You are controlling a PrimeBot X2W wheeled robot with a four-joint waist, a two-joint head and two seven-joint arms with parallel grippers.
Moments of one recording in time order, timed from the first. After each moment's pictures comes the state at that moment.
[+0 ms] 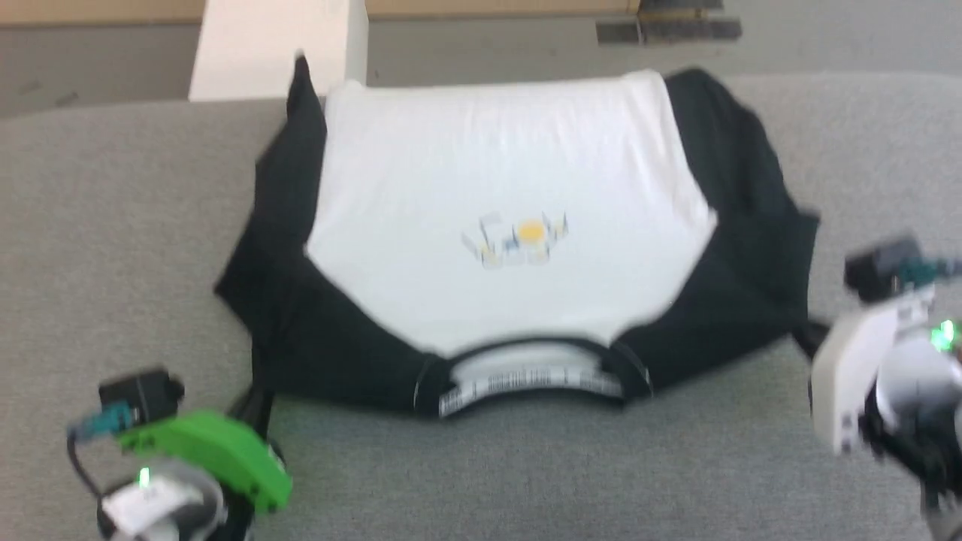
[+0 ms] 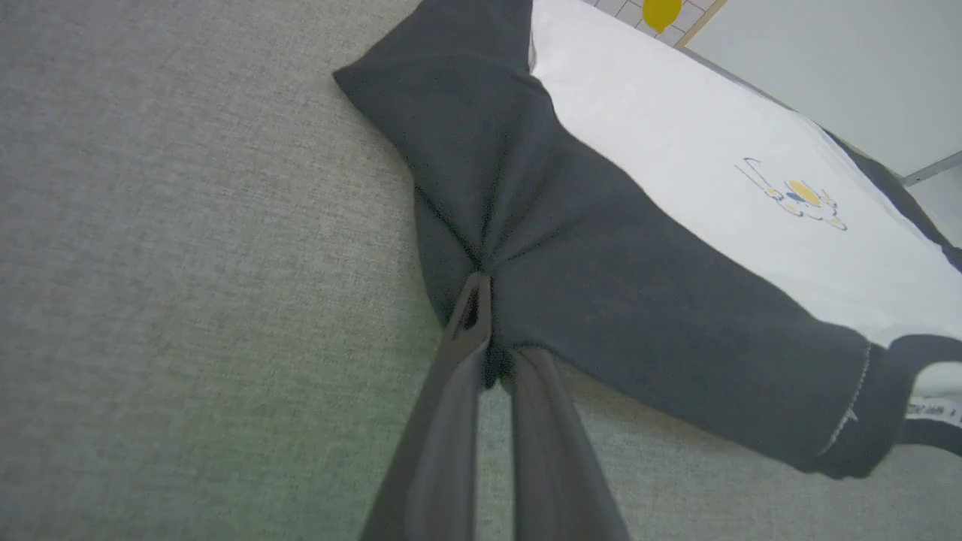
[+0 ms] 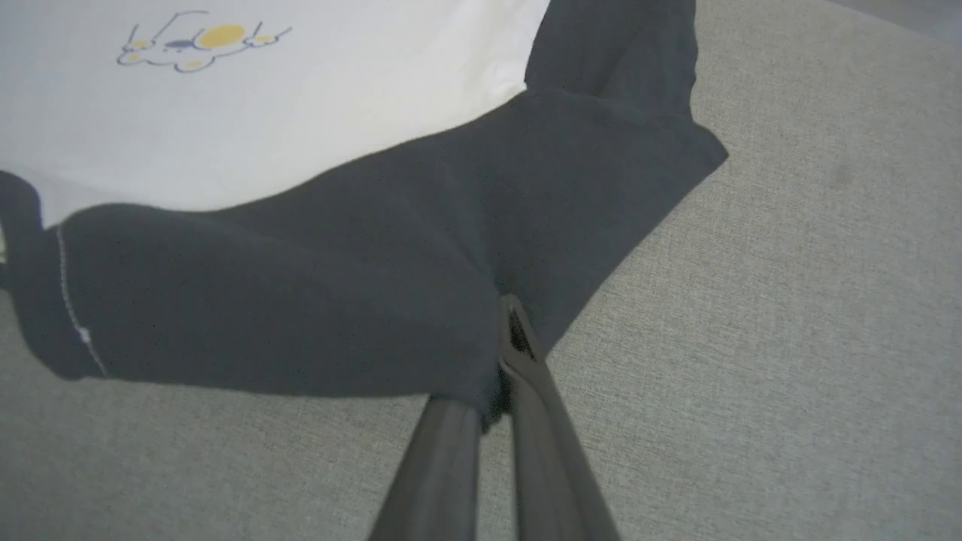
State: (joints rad) left arm -0.02 0.30 -0.12 -0.05 -0.72 0.14 0.25; right arm -0.24 -0.42 0.12 -0.04 0.42 0.13 0.69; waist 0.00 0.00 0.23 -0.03
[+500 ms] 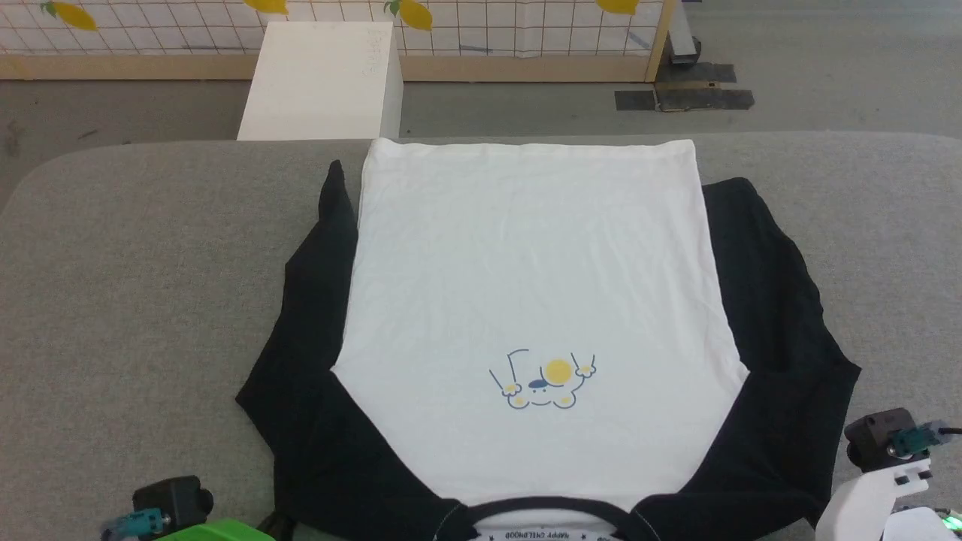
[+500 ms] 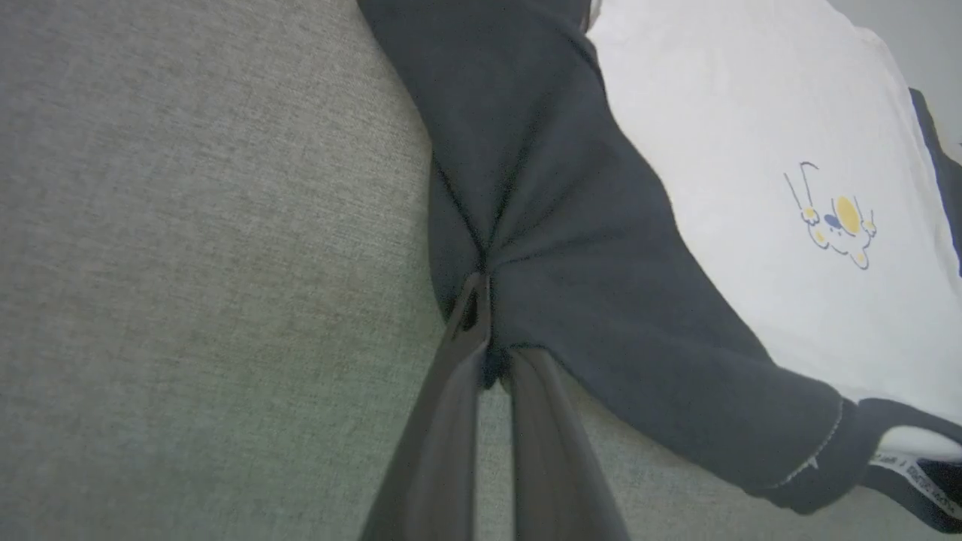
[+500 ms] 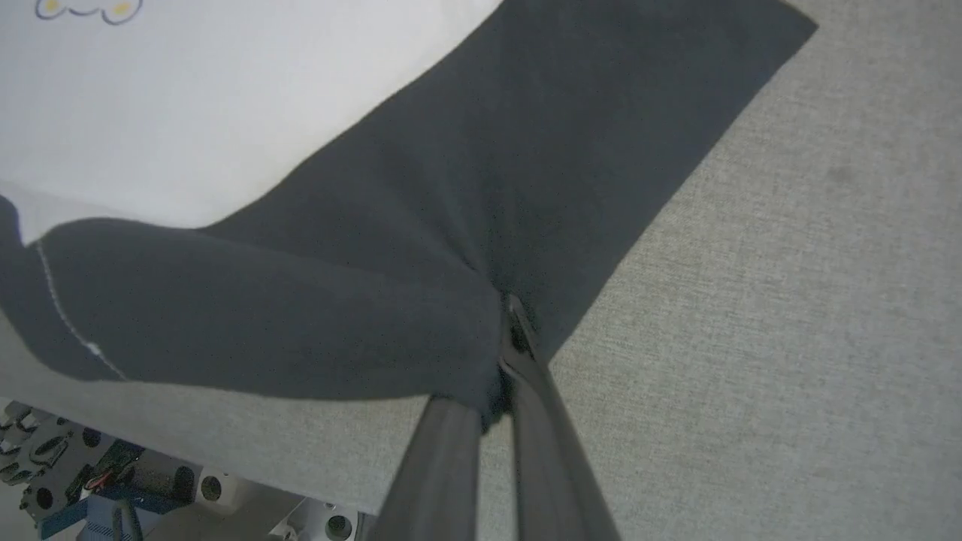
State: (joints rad) left arm 0.26 0.29 -0.16 -0.19 -0.73 0.22 0.33; right arm 0.20 -0.27 -0.04 -0.26 0.32 0.13 0.88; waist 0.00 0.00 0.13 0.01
